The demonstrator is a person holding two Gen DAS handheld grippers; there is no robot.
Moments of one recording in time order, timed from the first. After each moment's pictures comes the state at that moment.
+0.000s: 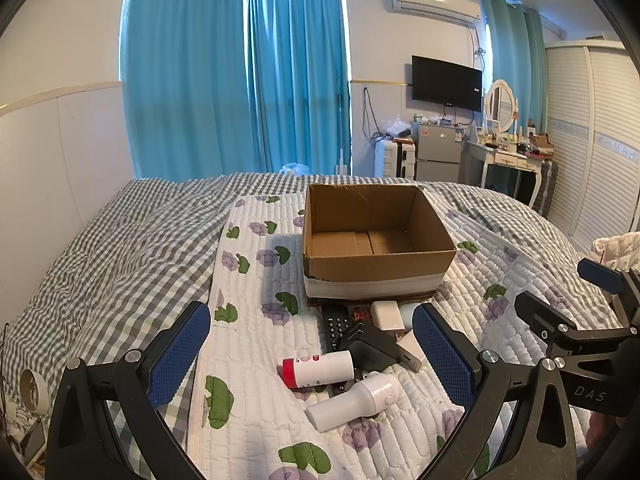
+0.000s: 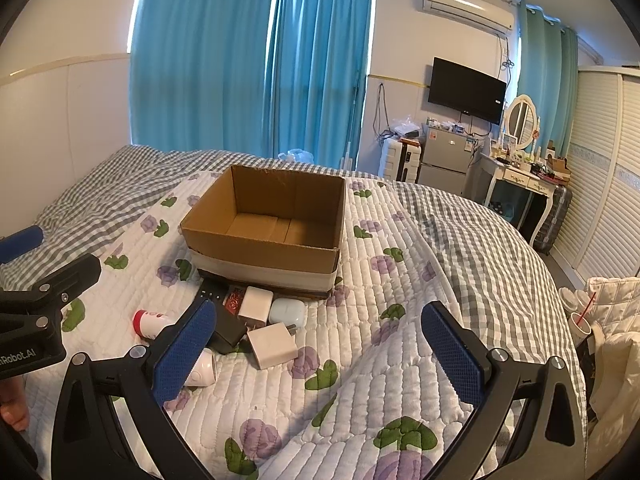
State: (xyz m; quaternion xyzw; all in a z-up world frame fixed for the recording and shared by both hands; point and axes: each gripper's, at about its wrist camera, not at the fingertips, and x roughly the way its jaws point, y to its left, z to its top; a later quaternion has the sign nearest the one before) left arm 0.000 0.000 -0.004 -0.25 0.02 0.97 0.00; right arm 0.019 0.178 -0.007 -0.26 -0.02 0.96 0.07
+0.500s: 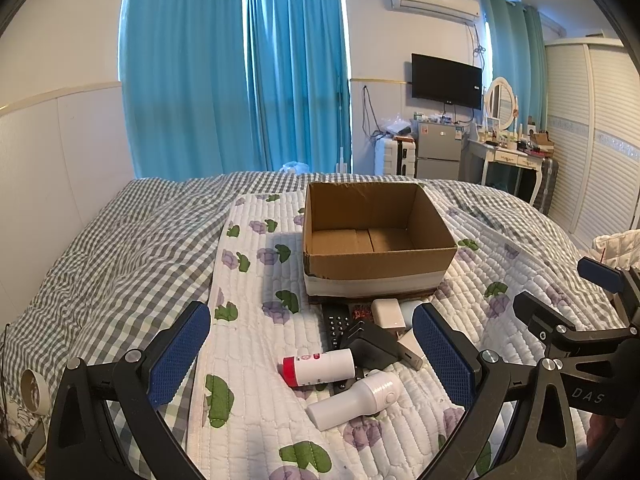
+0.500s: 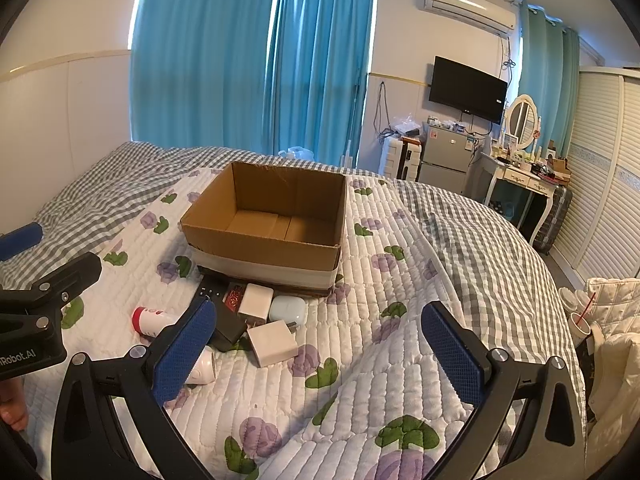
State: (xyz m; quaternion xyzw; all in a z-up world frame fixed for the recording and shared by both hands) left arm -0.002 0.001 -0.005 -0.25 0.03 0.97 0.01; right arm 0.018 0.175 -0.008 -0.27 -0.03 0.96 0.08
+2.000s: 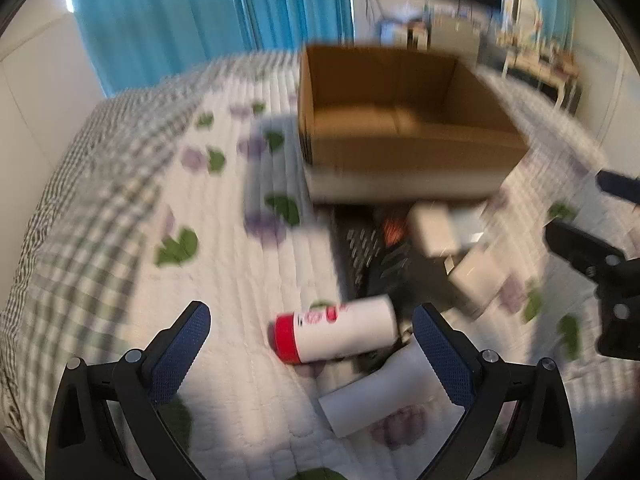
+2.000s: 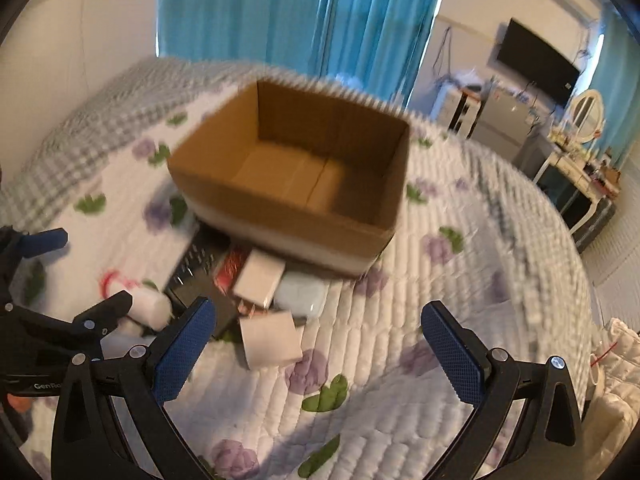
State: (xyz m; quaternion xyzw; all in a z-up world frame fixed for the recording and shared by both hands) left arm -0.106 0.010 -0.095 -0.47 0.09 0.88 0.02; right arm -0.100 0.185 -0.050 -0.42 -0.09 0.90 0.00
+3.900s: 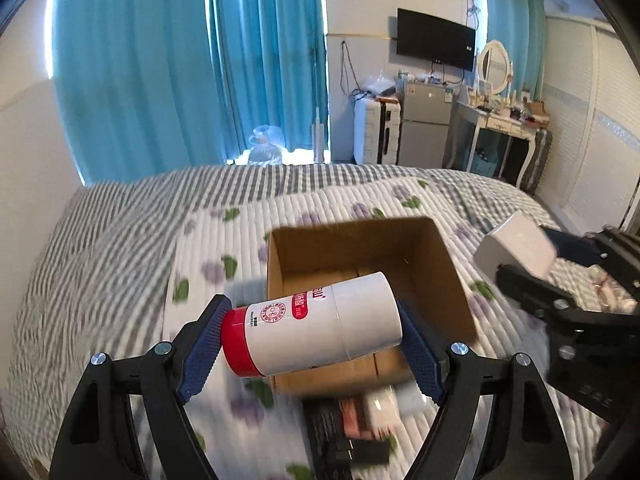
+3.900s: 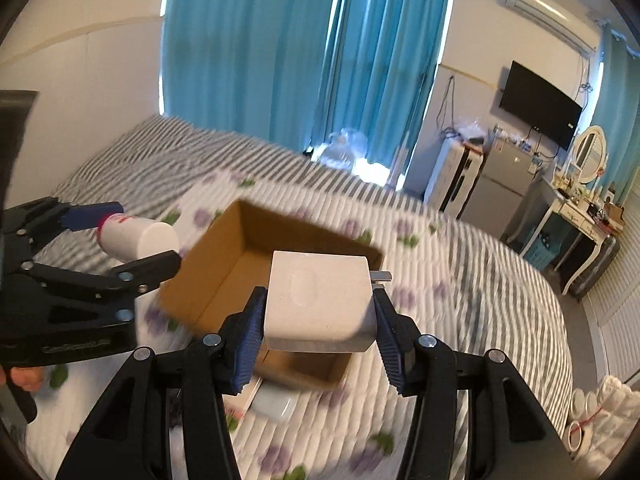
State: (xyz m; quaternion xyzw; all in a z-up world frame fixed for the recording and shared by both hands) left arm -0.216 0.051 0.048 -0.35 0.07 0.93 0.09; right arm -0.168 0.212 0.065 -0.33 -0.08 0.94 -0.02
